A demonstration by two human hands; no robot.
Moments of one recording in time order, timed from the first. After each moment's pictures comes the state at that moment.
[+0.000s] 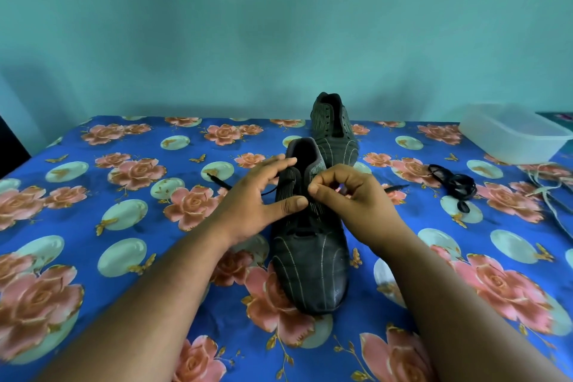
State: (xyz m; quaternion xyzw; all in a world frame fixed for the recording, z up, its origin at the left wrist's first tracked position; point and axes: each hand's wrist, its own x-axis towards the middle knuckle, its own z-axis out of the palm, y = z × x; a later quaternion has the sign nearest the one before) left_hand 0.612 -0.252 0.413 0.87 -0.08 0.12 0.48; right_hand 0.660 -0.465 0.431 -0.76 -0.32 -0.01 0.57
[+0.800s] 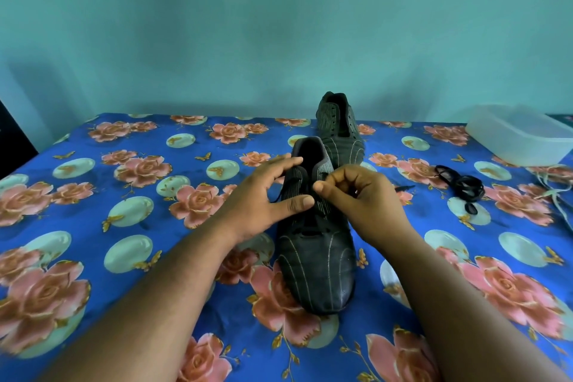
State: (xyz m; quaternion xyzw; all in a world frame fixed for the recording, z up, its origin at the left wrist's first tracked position) left_hand 0.616 -0.249 0.408 0.87 -0.07 0.12 0.46; right_hand 0.656 -0.462 0.431 -0.77 -0.28 -0.05 0.57
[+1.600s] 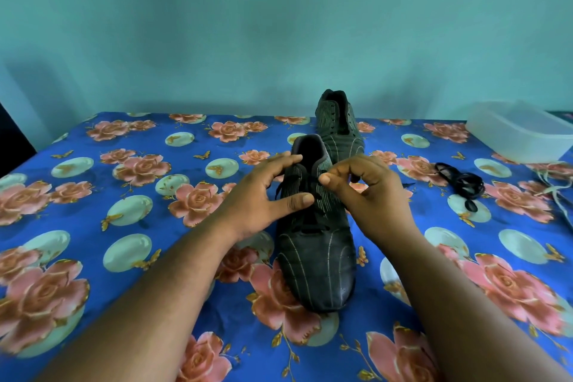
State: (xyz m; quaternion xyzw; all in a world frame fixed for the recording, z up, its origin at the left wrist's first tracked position) left_hand 0.617 -0.250 0.407 0.86 -0.07 0.12 0.48; right_hand 0.661 -0.467 0.428 -0.78 -0.33 -0.17 0.51
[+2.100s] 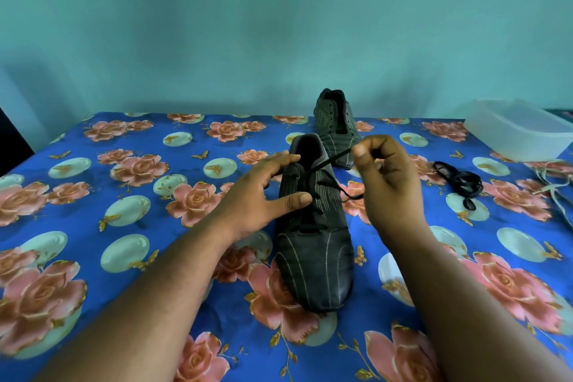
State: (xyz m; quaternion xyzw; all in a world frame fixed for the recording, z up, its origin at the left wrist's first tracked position) left_hand 0.617 -0.249 0.408 0.86 -0.08 0.12 0.49; right_hand 0.659 -0.468 0.438 -0.72 -0.24 -0.19 0.63
